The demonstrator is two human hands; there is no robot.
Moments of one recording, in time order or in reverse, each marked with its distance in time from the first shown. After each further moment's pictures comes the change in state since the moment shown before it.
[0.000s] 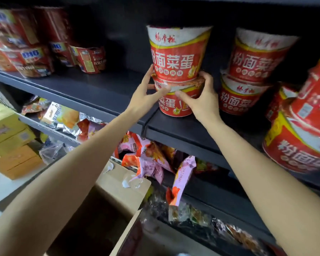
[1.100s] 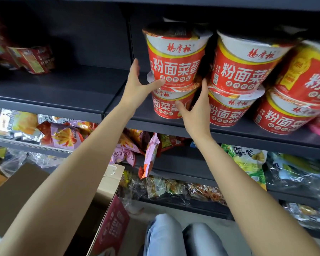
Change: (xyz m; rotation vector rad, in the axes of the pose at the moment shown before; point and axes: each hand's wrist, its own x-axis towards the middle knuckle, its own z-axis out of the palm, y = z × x) left_hand -0.048 0.072 0.086 -0.141 -0.094 0.003; right_hand -0.105 0.021 -0.093 -0.065 0.303 0.137
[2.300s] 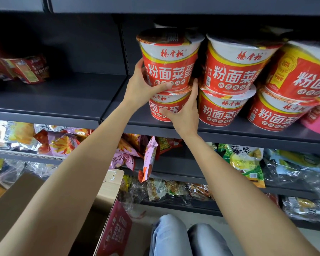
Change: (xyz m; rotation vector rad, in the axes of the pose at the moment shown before) left_hand 0.028 0.000 0.015 0.203 -0.039 0.201; right_hand 0.005 0.013 0.026 -0.109 0.064 -0.025
